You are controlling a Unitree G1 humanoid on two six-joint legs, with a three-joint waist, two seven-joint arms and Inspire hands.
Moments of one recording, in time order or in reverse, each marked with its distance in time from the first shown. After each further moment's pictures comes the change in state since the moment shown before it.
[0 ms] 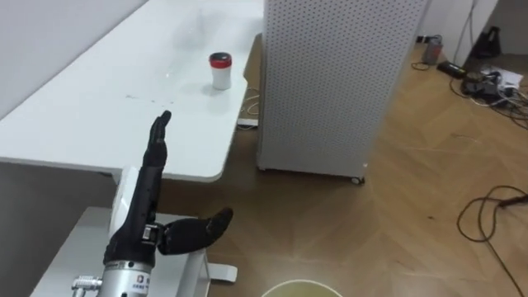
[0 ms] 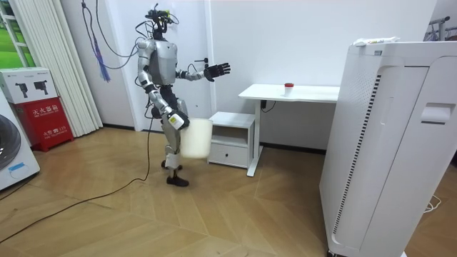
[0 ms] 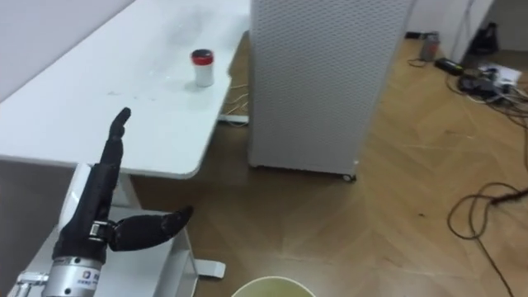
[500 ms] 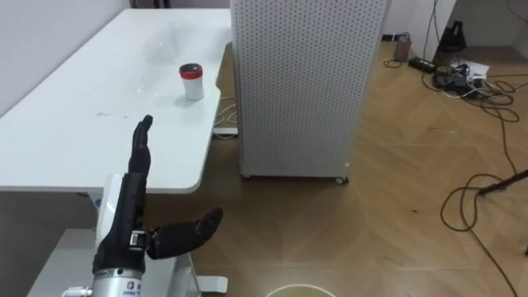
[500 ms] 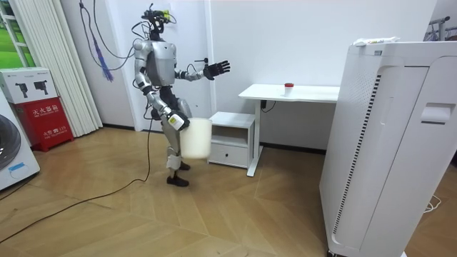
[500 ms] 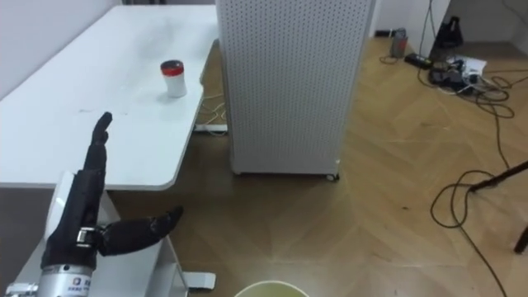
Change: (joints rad) left arm 0.010 0.007 0.008 0.034 -0.023 -0.040 0.040; right arm 0.010 -0.006 0.004 -0.044 -0.051 0.013 0.000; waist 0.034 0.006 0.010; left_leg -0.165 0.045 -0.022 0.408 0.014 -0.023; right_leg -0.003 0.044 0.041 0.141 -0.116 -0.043
